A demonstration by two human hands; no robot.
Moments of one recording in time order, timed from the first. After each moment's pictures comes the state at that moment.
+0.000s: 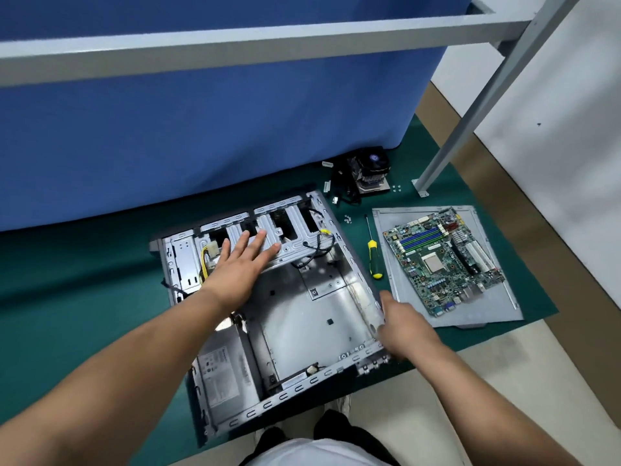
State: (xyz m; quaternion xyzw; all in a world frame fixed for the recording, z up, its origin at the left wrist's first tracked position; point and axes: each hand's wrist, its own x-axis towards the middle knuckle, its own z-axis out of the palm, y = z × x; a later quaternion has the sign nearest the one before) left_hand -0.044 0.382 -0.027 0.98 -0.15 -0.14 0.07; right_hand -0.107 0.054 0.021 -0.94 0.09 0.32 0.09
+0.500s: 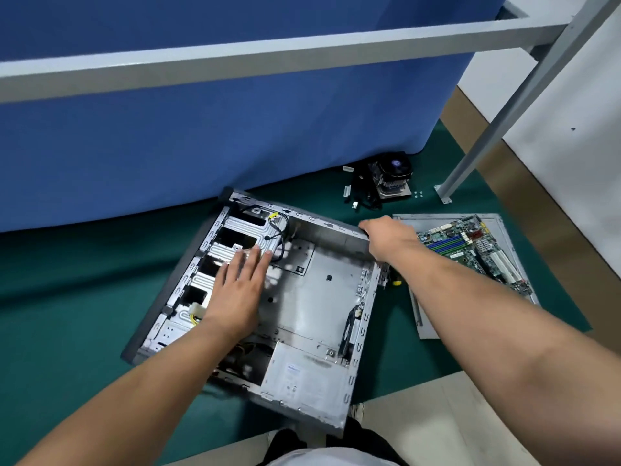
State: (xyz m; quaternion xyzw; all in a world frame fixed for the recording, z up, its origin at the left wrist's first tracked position) left_hand -0.093 0.392 -0.021 0.99 -0.02 -0.13 0.02; right_hand 0.055 0.106 0.037 -0.98 -0.08 0.21 -0.03
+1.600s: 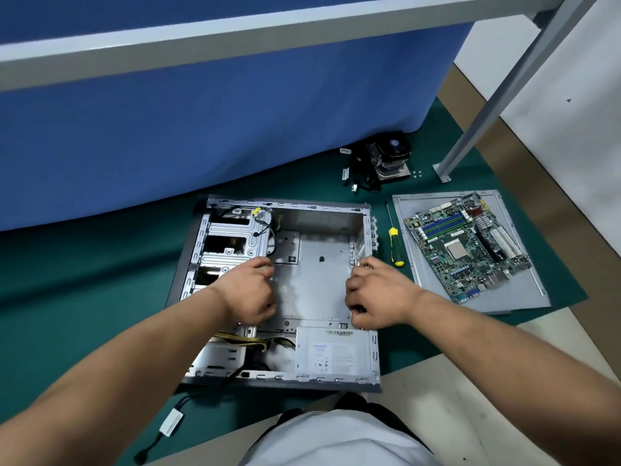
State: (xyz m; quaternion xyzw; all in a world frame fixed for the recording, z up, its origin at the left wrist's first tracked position) left_hand -0.070 0.411 -0.011 0.89 -0.42 -0.15 -0.12; right_hand -0.063 0.101 0.005 -0.88 -0.45 0.15 -0.06
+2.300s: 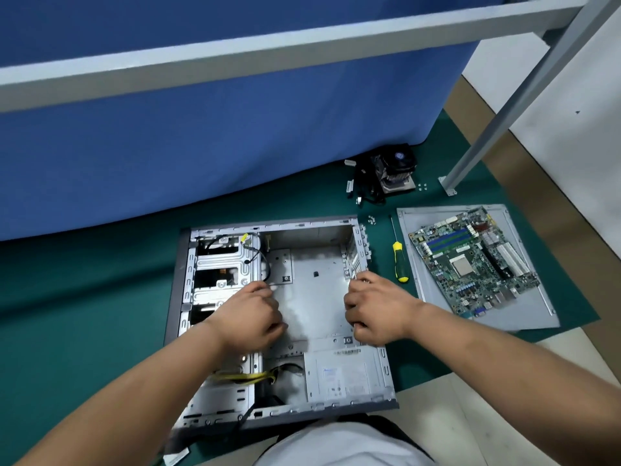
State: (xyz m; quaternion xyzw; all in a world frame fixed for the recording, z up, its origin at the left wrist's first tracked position) left_hand -0.093 0.409 -0.015 0.93 -0.34 -0.13 0.02; right_hand -0.054 0.103 0.002 -0.86 -0.48 0.16 -0.04
